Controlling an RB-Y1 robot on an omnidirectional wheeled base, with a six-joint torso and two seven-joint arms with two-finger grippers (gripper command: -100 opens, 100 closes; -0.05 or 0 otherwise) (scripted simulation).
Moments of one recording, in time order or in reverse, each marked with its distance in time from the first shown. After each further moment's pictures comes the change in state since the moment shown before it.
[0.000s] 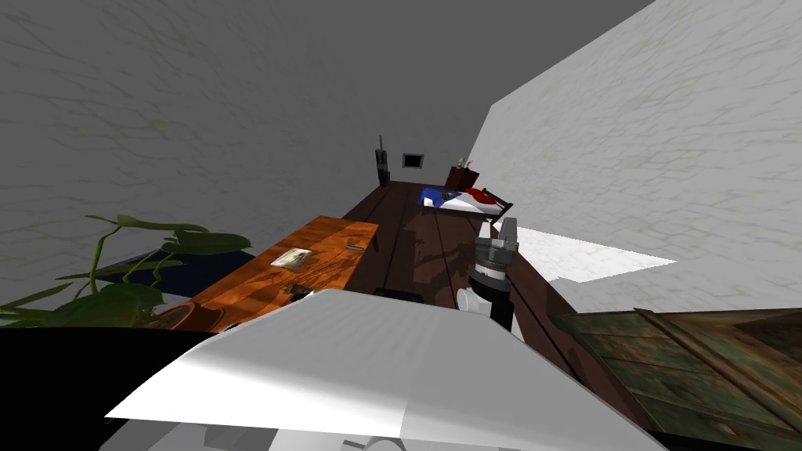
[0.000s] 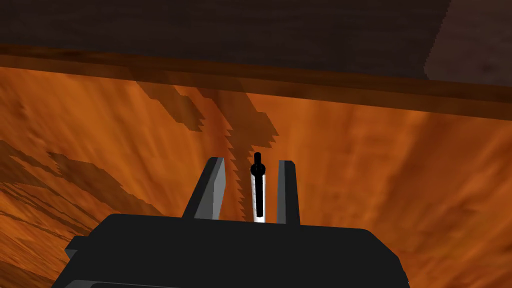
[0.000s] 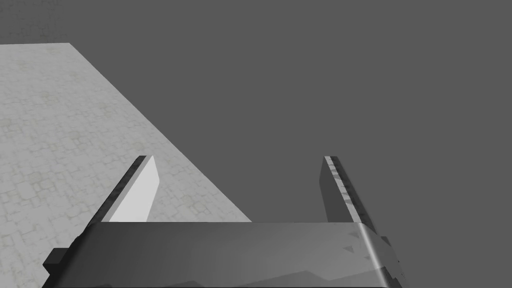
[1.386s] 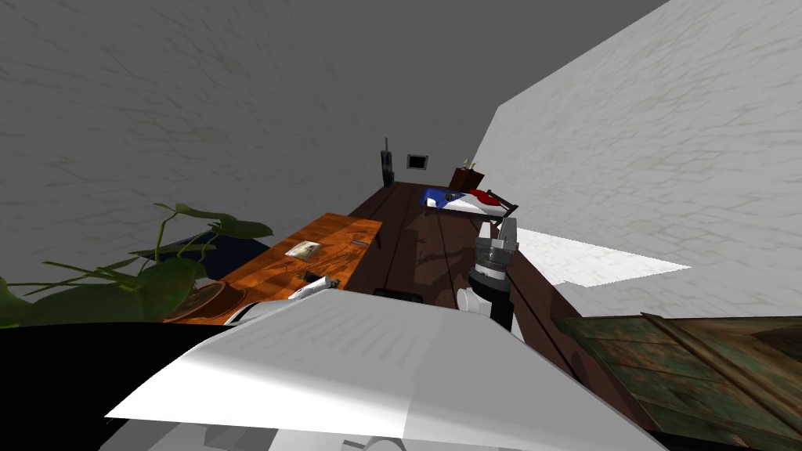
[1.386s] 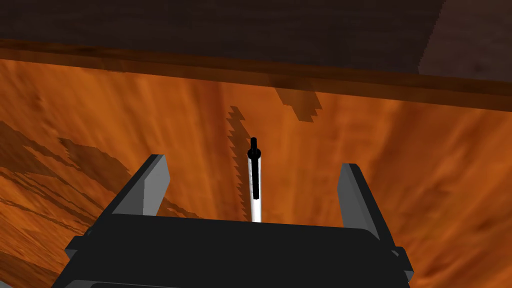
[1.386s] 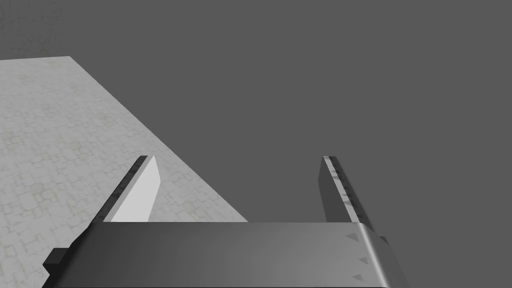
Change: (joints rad) left arm -0.126 0.014 -0.061 -0.009 -0.197 0.089 0.228; right arm 0.000 0.000 0.000 0.000 0.000 0.000 0.000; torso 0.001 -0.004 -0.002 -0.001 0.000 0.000
